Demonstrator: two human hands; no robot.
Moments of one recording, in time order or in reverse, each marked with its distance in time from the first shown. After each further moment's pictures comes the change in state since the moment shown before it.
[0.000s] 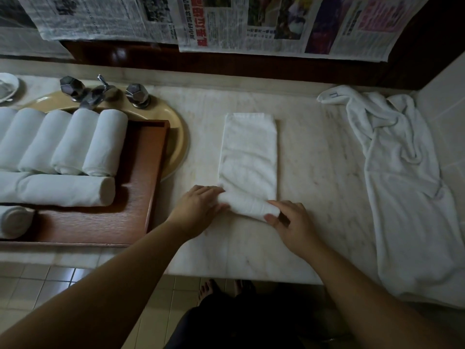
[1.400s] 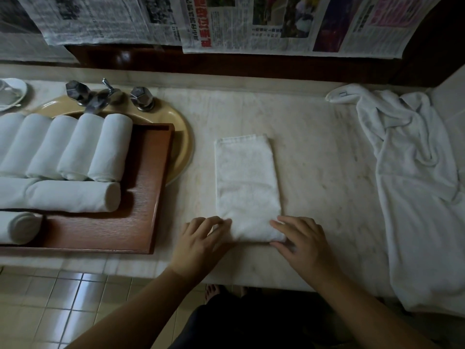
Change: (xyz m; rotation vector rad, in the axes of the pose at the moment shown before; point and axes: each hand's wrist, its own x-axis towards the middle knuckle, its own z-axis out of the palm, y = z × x) left_hand -0.068 0.011 0.034 0.154 0.325 0.193; right_hand -0.029 0.004 0.002 -0.307 0.173 -0.323
